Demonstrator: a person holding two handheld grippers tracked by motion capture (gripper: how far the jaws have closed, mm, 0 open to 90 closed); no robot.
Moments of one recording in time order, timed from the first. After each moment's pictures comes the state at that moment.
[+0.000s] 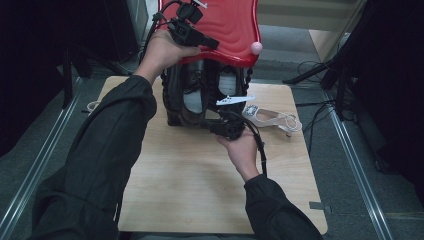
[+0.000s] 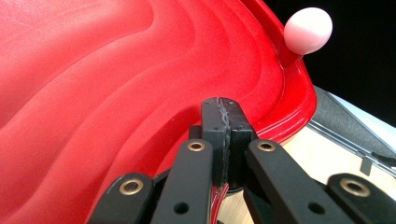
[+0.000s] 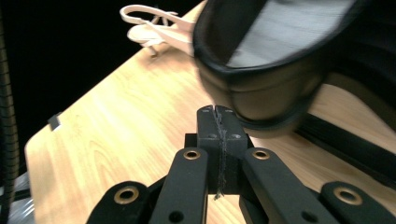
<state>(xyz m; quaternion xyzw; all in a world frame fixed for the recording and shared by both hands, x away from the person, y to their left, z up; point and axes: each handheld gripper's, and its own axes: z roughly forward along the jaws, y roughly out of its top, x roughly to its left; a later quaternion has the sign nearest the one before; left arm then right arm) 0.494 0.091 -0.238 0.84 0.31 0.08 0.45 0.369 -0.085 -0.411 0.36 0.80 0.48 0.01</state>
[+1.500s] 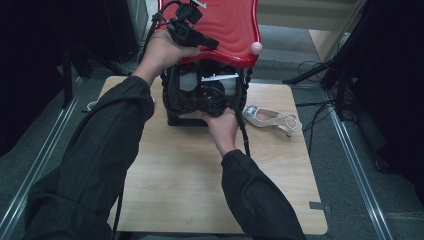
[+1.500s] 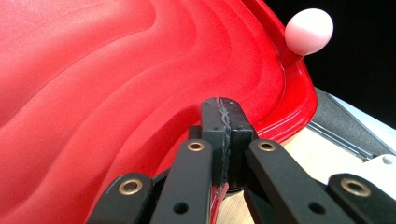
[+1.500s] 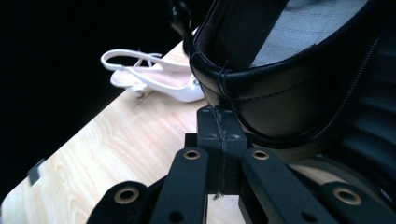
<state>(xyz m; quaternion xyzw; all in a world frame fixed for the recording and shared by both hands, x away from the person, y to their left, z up) 0.493 0.092 -0.239 0.83 0.31 0.08 0.45 0.423 -0.038 -0.396 0.39 0.78 0.49 0.03</state>
